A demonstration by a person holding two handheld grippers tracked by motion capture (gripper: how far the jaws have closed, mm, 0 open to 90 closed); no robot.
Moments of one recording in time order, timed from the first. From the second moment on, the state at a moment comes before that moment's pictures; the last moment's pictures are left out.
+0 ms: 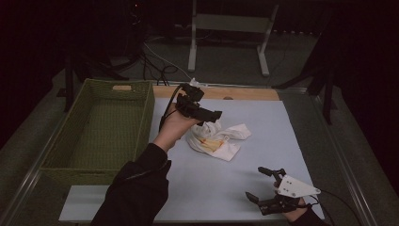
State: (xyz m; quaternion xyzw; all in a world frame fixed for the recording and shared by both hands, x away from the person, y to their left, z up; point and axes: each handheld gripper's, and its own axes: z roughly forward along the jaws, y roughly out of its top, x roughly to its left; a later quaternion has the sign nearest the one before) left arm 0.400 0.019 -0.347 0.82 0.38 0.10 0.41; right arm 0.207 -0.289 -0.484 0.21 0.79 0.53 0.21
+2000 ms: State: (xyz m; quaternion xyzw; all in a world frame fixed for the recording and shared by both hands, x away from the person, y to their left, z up) left arm 0.302 0.079 -0.412 0.87 0.28 0.07 0.40; right arm 0.209 -0.290 -0.480 0.24 0.78 0.54 0.20
